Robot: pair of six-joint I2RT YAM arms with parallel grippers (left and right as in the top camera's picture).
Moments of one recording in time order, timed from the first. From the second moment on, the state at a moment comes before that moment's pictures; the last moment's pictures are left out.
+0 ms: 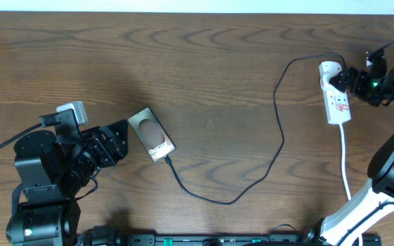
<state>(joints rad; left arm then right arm) 0.12 0.71 0.96 -0.84 0.41 -0.38 -0.48 2.06 1.58 -0.76 -0.50 -0.12</state>
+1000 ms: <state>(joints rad) 0.12 0.71 0.96 -0.87 0.41 -0.38 -0.40 2.08 1.58 -0.70 -0.45 -0.11</state>
